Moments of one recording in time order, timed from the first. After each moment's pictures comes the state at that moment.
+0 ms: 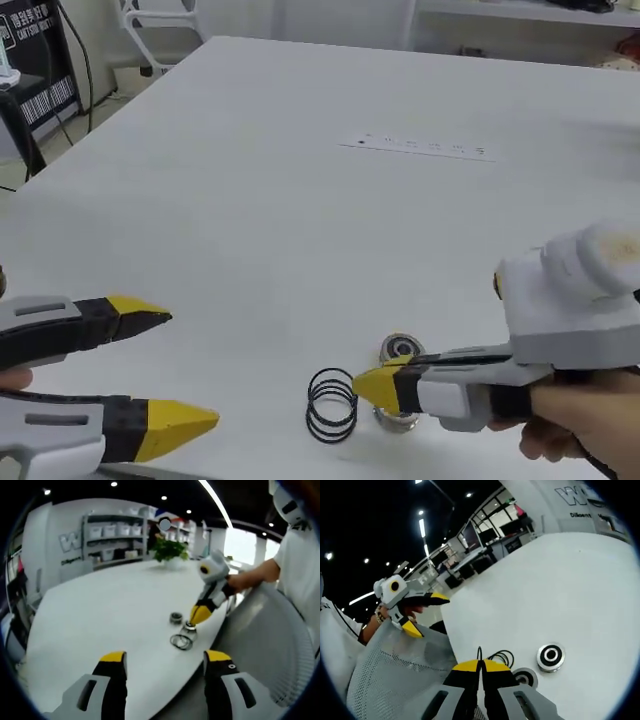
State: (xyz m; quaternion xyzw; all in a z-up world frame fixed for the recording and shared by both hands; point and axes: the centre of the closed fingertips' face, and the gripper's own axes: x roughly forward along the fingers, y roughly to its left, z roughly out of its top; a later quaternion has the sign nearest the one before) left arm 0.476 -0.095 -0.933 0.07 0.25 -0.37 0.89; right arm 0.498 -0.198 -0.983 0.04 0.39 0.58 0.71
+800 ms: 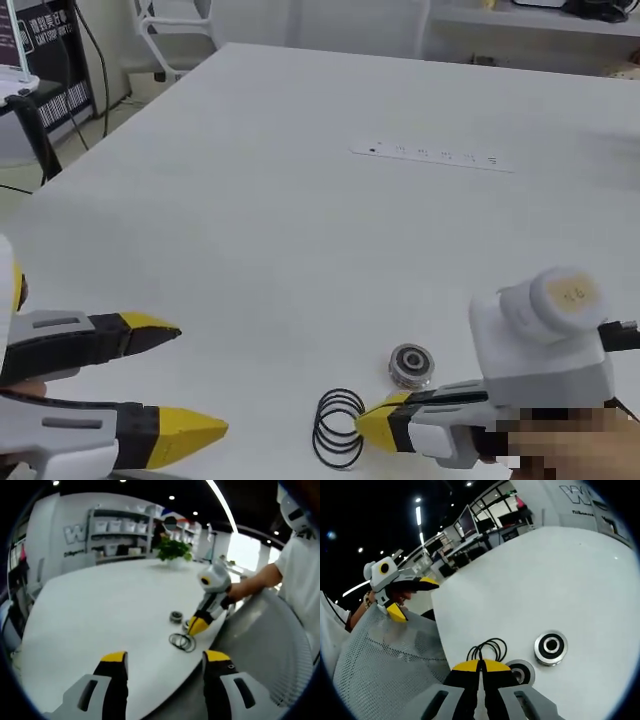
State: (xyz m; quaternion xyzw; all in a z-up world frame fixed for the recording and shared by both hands) left arm 0.474 -0.093 -0.937 0.03 0.26 -0.37 0.89; right arm 0.499 -0.200 -1.013 -0.01 0.41 0.56 0.72
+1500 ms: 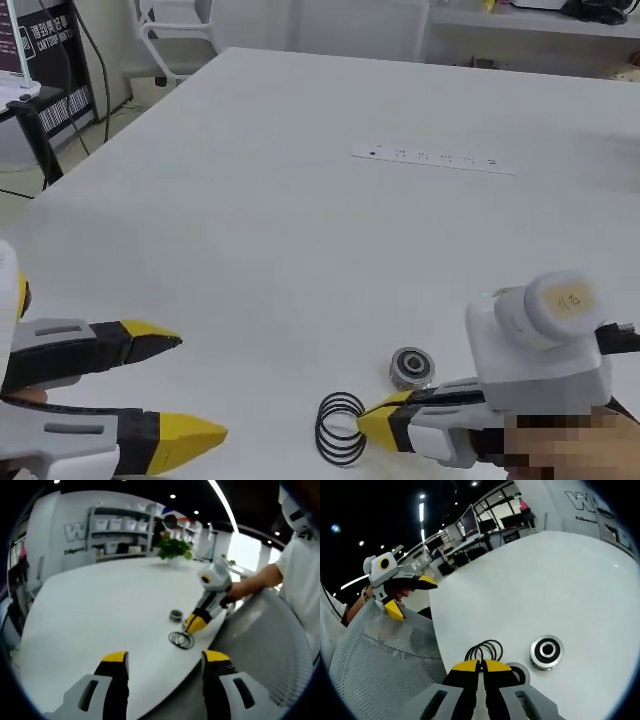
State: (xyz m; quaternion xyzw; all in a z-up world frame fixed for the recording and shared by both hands) left arm 0.473 -0.093 -0.940 0.03 0.27 -0.37 0.89; right arm 0.504 -0.200 -1.014 -0.03 0.40 0.56 0.73
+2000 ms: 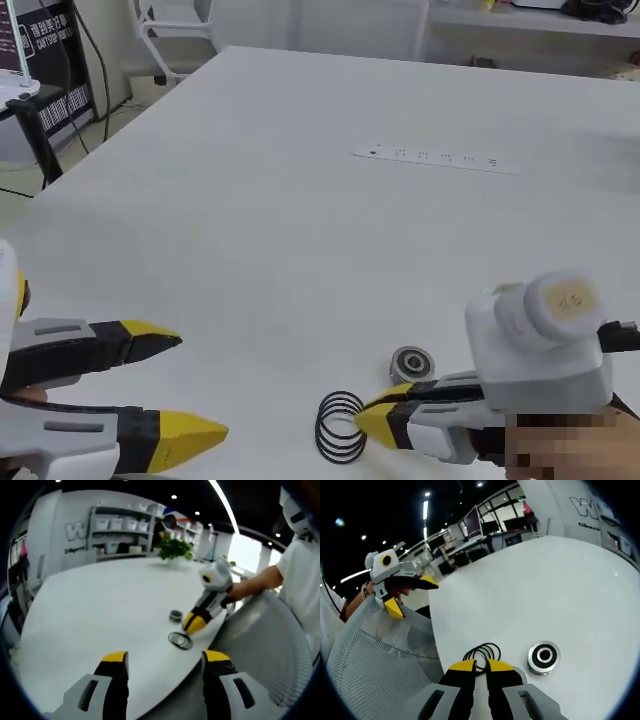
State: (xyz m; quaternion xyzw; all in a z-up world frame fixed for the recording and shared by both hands) left arm 0.474 -0.092 -0.940 0.02 0.27 -0.36 0.89; right arm 0.509 -0.200 -1.010 -0.05 0.38 0.56 0.73
